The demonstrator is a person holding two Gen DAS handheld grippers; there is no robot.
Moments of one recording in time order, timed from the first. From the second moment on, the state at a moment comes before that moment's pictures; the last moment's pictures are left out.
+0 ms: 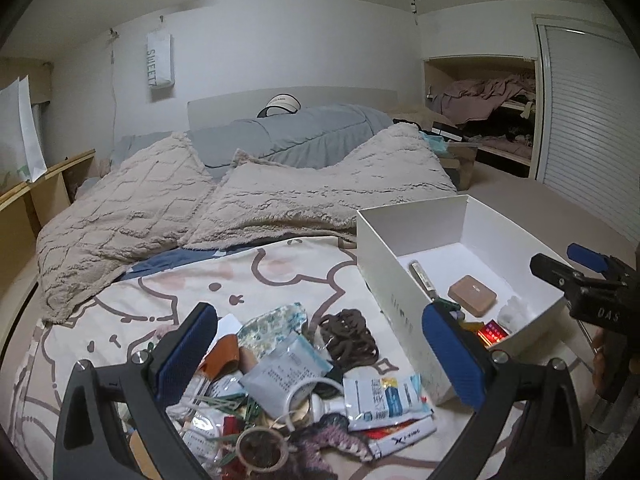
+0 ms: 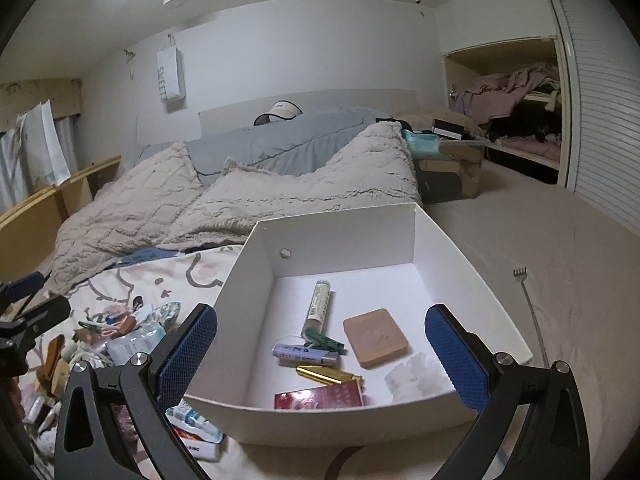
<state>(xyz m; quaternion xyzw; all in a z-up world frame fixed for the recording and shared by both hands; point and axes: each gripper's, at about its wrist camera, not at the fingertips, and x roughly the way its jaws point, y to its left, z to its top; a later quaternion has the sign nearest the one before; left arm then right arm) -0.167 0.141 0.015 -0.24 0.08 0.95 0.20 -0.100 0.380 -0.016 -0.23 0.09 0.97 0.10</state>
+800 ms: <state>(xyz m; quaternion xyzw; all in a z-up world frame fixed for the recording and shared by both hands) -0.124 0.094 -0.006 -0.21 0.07 0.96 0.19 -0.052 0.317 -0.038 -0.20 0.03 0.97 0.10</state>
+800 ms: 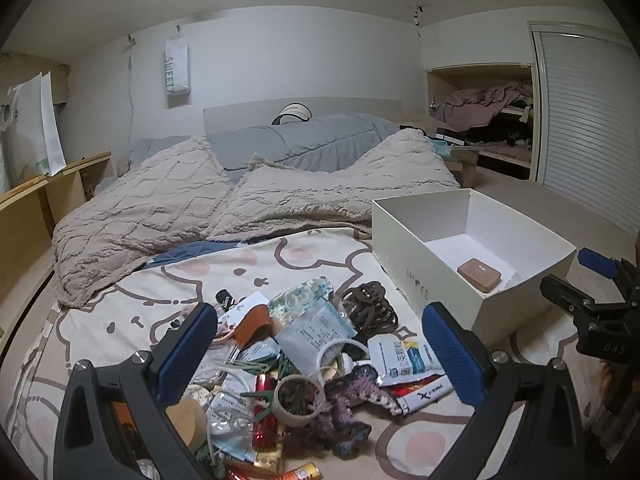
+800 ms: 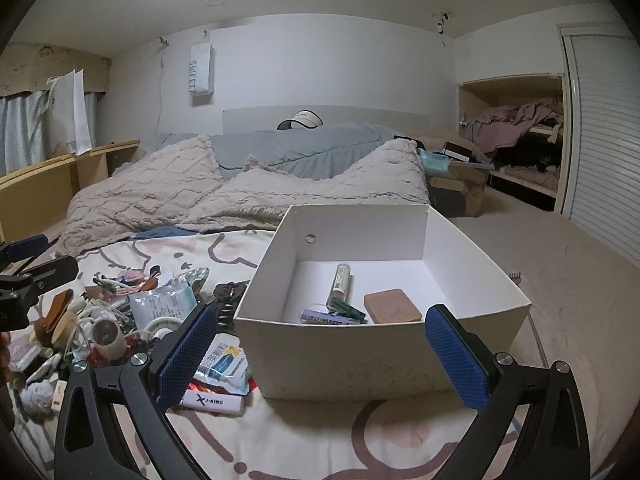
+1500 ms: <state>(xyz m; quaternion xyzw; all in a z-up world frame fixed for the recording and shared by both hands) -0.116 0.083 -0.019 -0.20 0.07 0.96 0.18 -0.046 0.304 -0.045 -0.18 0.01 0.98 0.10</state>
